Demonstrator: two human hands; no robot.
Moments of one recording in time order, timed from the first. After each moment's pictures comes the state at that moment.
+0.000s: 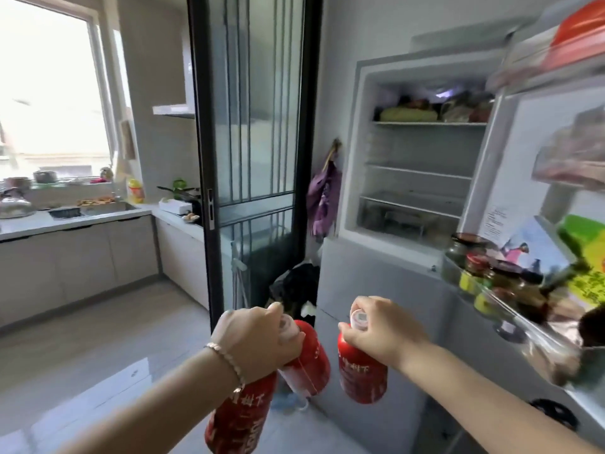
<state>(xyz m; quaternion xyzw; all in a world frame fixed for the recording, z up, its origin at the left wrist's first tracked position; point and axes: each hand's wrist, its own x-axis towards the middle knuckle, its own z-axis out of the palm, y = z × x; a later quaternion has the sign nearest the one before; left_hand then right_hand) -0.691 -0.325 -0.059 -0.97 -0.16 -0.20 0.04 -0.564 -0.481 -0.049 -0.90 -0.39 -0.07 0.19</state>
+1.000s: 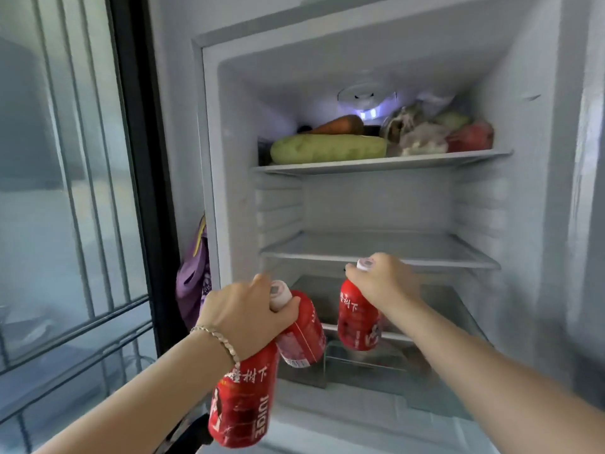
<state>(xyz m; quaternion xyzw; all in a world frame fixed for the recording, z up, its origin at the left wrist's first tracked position) 0.011 -0.159 0.058 -0.95 -0.03 -0.33 0.00 0.104 -0.342 0.062 -0.90 -0.05 -0.25 0.37</state>
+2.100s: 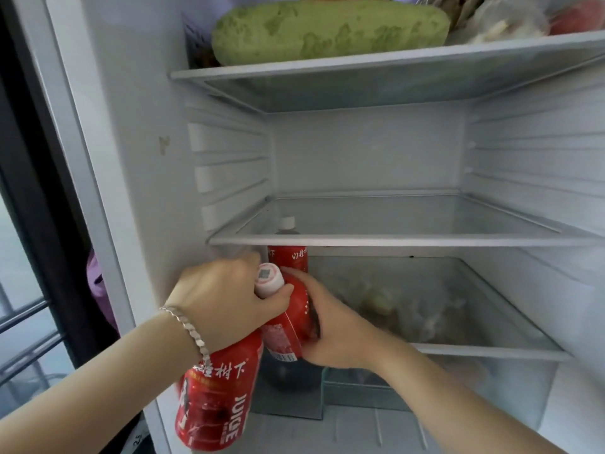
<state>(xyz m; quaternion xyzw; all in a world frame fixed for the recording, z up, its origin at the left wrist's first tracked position) 0.172 -0.118 0.044 -0.97 0.06 -0.24 -0.01 0.223 -0.277 -0.031 -0.82 -0.34 0.01 0.47</state>
